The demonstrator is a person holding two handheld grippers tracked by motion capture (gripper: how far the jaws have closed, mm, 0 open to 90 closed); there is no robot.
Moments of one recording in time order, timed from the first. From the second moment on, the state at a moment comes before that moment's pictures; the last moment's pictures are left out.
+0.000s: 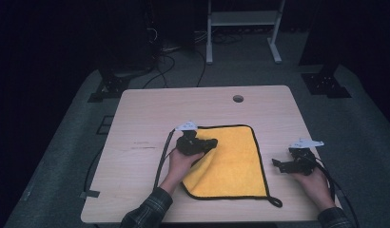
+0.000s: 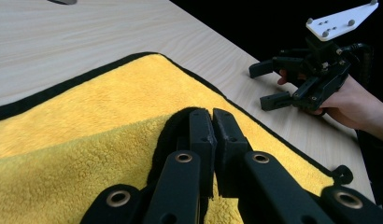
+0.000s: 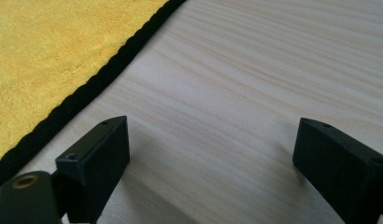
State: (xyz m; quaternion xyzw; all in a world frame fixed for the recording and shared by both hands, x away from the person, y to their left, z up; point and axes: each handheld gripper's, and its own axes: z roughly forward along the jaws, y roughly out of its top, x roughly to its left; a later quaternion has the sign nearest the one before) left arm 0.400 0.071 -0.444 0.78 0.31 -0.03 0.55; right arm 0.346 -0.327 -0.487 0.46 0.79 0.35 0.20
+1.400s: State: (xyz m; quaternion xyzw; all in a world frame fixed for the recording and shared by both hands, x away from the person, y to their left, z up) left arm 0.428 -0.059 -0.467 0.81 0.29 -0.08 0.50; right arm 0.345 -0.328 -0.487 0.46 0.79 0.35 0.20
